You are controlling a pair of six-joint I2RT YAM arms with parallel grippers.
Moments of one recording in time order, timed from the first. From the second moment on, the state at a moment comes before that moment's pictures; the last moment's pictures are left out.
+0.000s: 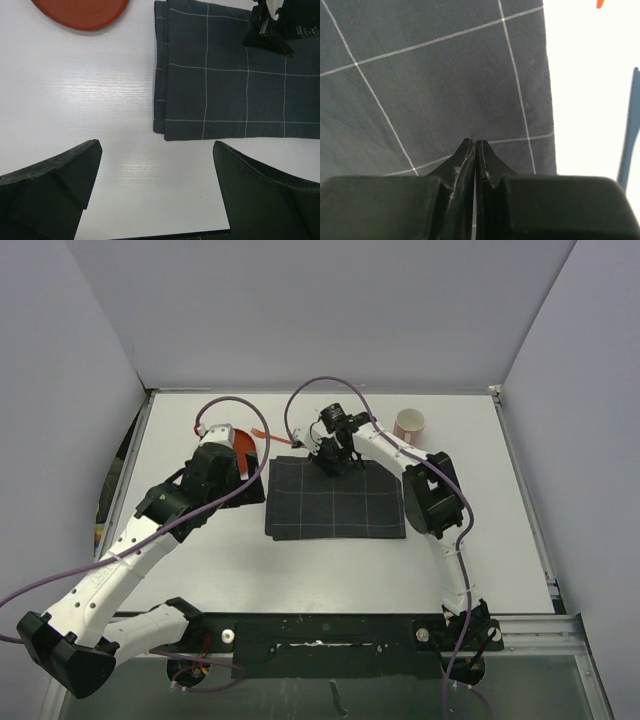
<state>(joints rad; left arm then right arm) -0.57 1.06 1.11 -0.81 -0.32 -0.55 0.55 2.31 1.94 -0.82 -0.25 -0.70</state>
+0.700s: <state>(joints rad) -0.57 0.93 1.16 -0.49 -0.39 -0.29 0.58 1.75 1.85 -0.48 0.36 -0.87</state>
